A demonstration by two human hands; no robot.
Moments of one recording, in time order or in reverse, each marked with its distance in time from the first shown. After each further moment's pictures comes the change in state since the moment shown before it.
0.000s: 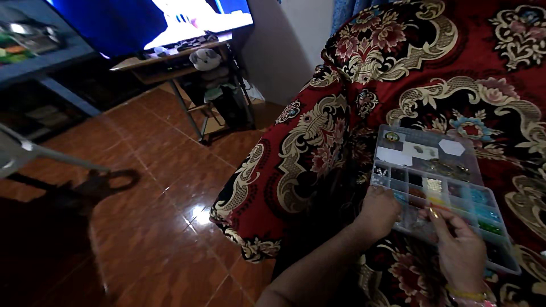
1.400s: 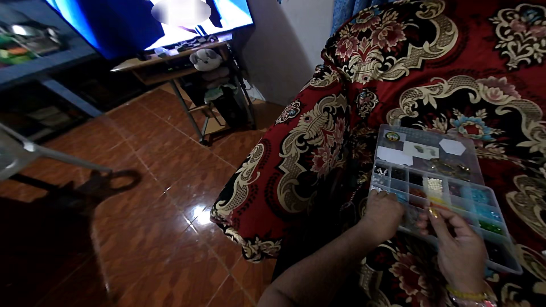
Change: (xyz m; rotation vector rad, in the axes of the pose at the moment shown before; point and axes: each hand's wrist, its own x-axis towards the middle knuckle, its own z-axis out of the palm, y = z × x) left_hand 0.004 0.004 0.014 -0.009 0.015 -0.014; right_hand -0.003 -0.006 0.005 0.151 -0.015 0.039
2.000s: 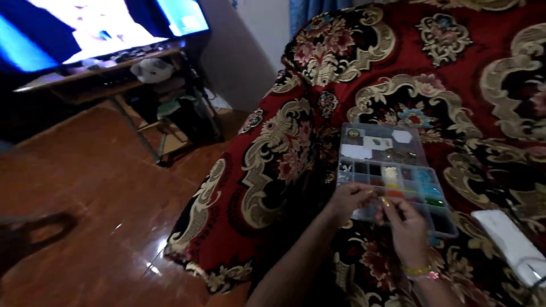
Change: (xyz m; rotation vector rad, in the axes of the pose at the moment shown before) left_hand -0.007 -0.003 -0.015 -1.430 0.095 -0.089; right_hand -0.007 -0.007 0.003 -0.014 -0.001 -0.001
